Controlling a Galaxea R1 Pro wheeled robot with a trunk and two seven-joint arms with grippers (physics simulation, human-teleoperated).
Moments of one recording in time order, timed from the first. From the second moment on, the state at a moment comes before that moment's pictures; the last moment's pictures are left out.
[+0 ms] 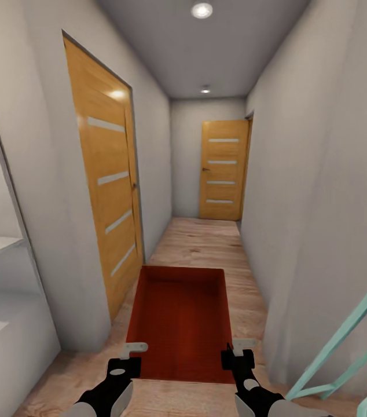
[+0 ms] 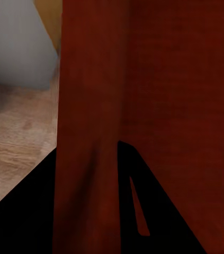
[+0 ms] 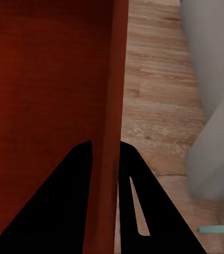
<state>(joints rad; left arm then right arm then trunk) -0.56 -0.12 -0.11 -0.23 0.08 0.00 0.28 -0.62 0.12 0.49 -0.02 -0.36 -0.44 -0.21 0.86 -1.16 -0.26</state>
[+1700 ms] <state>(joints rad) -0.56 -0.12 -0.11 -0.23 0.08 0.00 0.28 -0.62 0.12 0.49 -0.02 -0.36 -0.44 -0.21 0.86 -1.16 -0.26</state>
